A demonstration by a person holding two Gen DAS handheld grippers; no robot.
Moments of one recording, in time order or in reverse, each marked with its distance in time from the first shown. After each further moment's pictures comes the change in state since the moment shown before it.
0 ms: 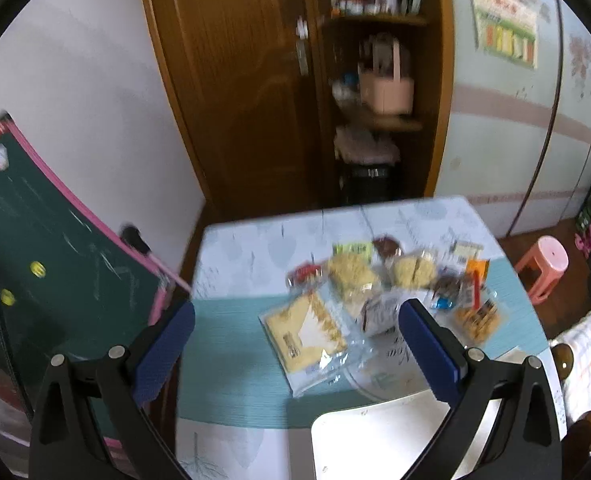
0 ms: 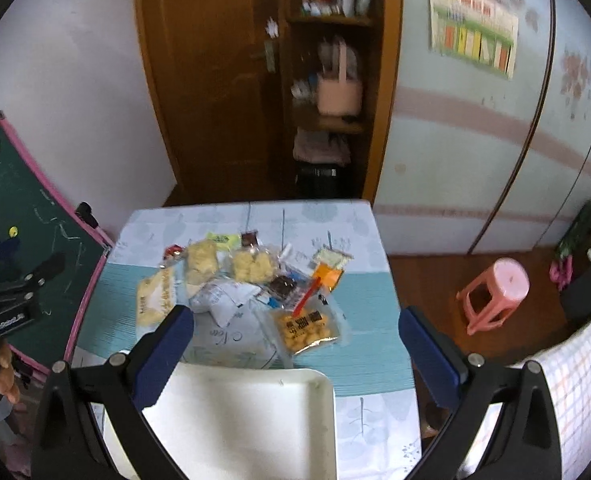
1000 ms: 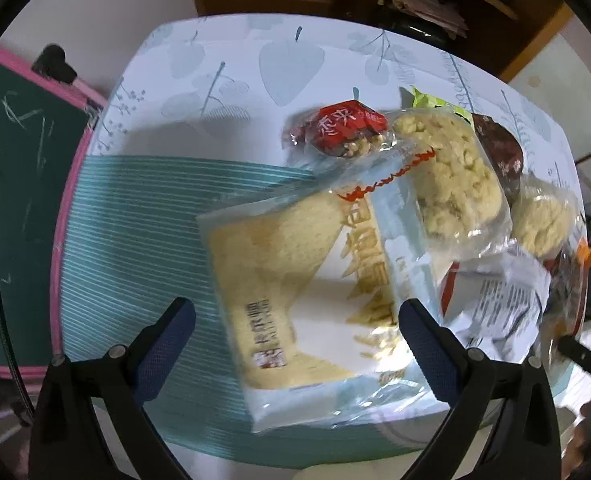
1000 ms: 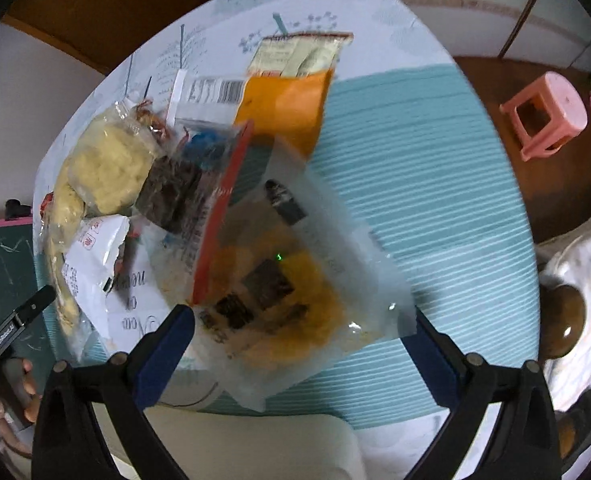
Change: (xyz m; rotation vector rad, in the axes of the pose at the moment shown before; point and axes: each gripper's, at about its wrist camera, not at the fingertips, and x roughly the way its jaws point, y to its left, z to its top) left arm 0.268 0.016 -0.047 -0.254 0.598 -0.064; right arm 0.263 -0.051 -0.047 0.314 0.610 0.096
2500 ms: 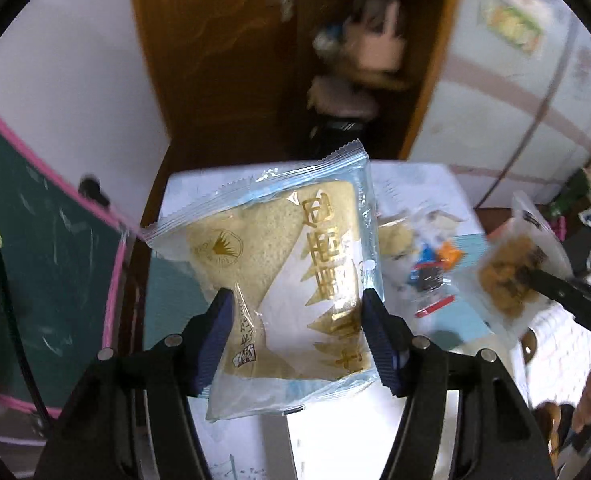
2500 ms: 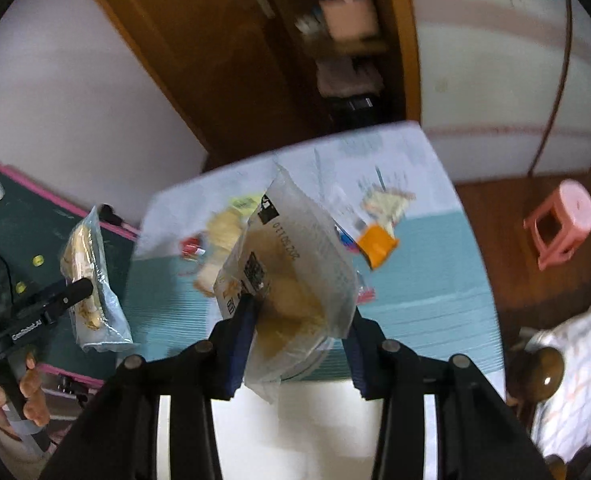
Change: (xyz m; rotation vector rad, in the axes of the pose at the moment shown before) left arm -0.247 -0.026 -0.105 0.264 -0.429 -0.079; right arm -0.192 0.066 -0.101 -0.274 -0.472 0.160
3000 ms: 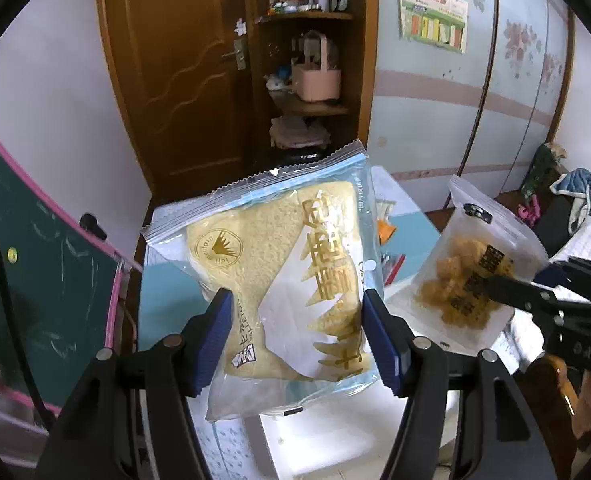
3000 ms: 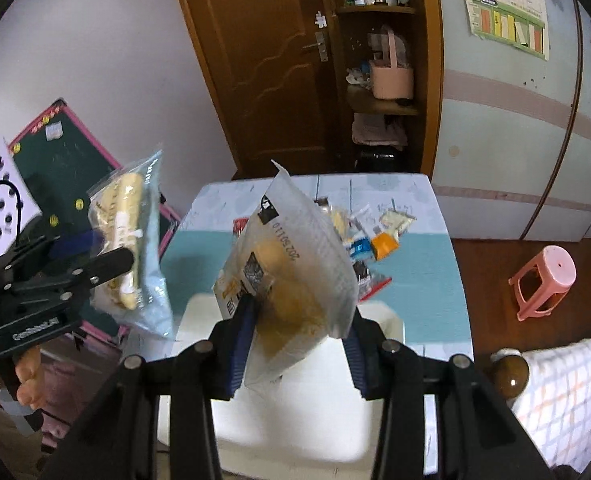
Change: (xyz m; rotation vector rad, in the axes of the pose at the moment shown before) left arm -0.096 -0.071 -0.116 0.122 -0.144 -0.030; right arm -0.086 0.049 -0.101 -0.176 -0.095 -0.048
